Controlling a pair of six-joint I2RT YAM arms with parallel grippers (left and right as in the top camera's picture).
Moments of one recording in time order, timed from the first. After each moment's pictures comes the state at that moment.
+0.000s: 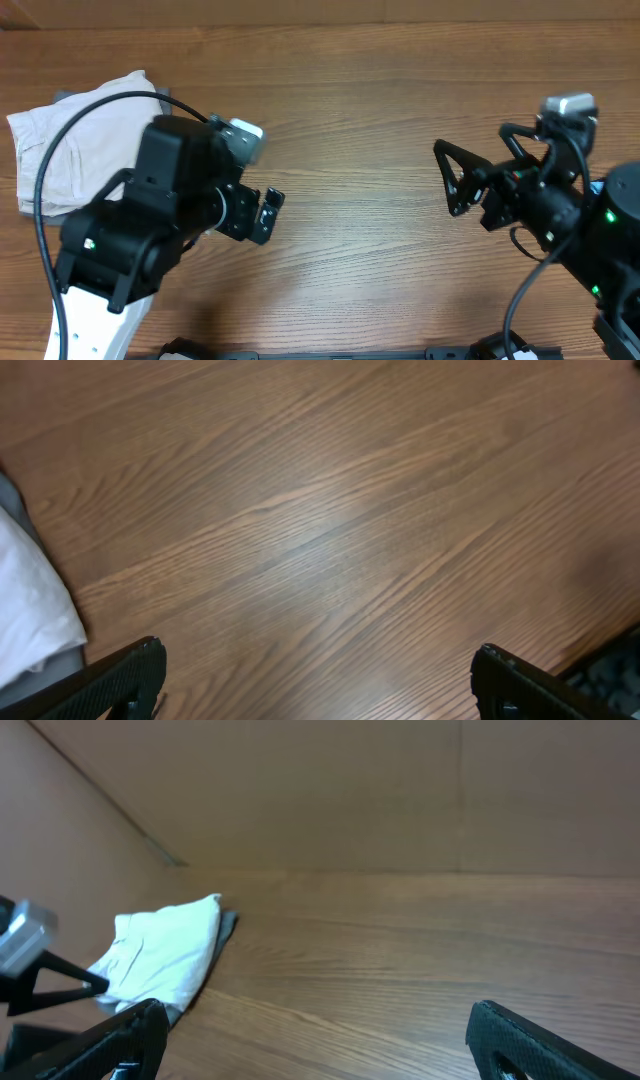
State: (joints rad) left arm -0.38 1.16 1.52 -1.28 0.13 0.01; right arm 0.37 0.94 1.55 -0.96 -0.10 0.28
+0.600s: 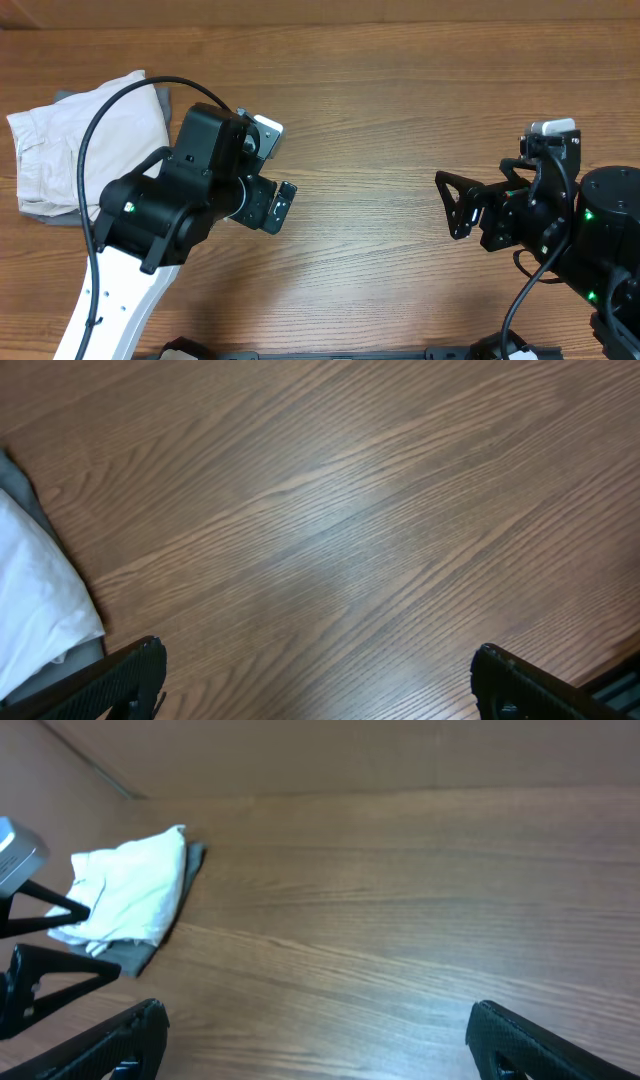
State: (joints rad) left arm -0.43 1.26 1.52 -1.28 0.04 0.01; right arm 0.37 0.94 1.55 -1.17 -0.08 0.28
